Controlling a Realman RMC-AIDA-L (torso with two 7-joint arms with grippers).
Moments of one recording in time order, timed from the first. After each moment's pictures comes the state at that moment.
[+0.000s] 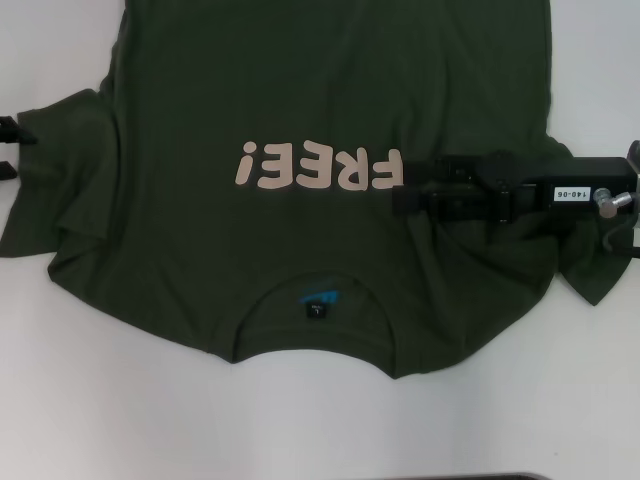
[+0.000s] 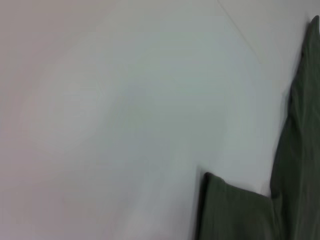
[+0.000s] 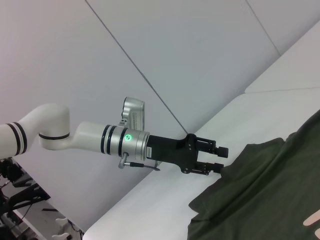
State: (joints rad) left arm -0.56 -1.90 0.58 0.52 2.30 1.07 -2.71; right arm 0.55 2.08 -0.58 -0.57 -2.08 -1.73 1.66
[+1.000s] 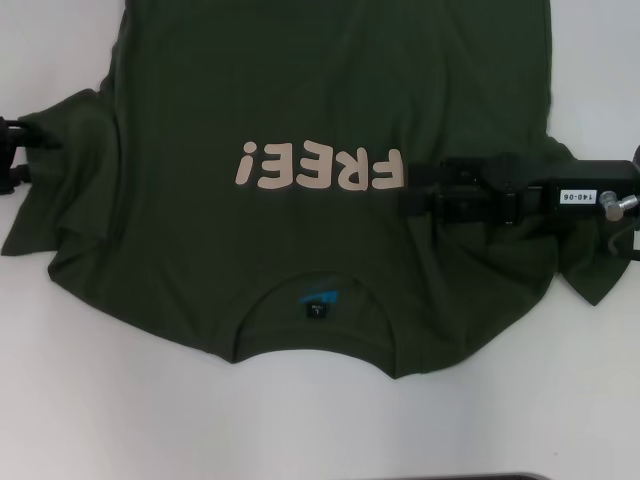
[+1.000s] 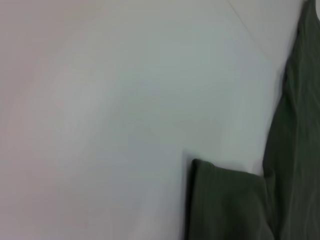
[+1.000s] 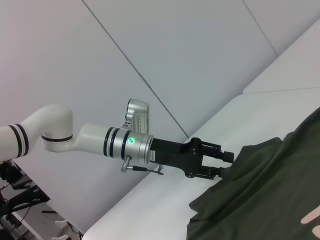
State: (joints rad) left arm -0.58 -1.92 0.60 0.51 2.30 1.06 -2.71; right arm 0.54 2.08 -0.58 -0.57 -2.08 -1.74 1.66
